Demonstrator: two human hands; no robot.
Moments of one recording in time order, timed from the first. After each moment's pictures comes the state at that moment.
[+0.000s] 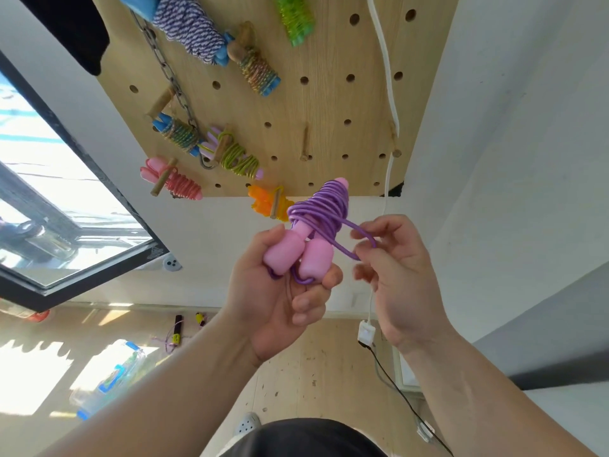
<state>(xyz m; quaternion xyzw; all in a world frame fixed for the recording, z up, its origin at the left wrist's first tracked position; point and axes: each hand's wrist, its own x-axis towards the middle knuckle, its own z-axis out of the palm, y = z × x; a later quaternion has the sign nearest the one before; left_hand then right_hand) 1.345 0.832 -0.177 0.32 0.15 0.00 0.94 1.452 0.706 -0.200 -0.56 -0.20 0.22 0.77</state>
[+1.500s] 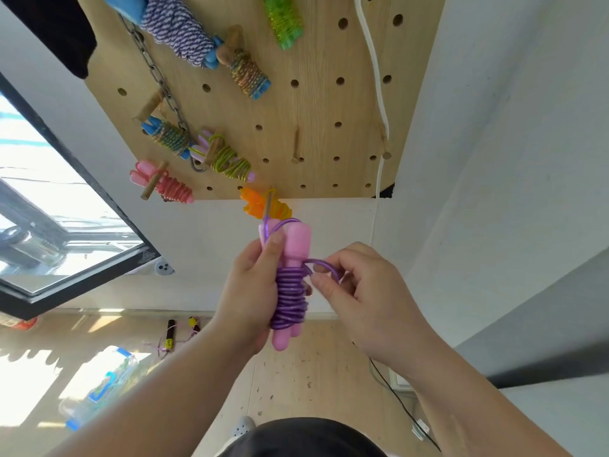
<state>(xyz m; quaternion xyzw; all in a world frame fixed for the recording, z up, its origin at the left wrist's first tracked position) 1.345 0.830 -0.187 0.58 0.33 0.19 0.72 1.434 0.698 -0.188 -0.78 -0.39 0.13 0.47</state>
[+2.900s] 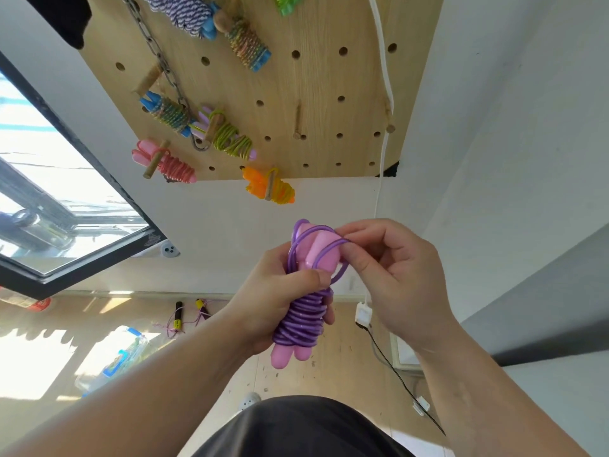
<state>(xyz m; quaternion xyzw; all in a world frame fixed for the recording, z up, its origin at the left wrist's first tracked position) 1.324 0.817 -0.197 0.62 0.19 0.03 0.76 1.433 0.676 -0.202 -0.65 -0.37 0.09 0.66</state>
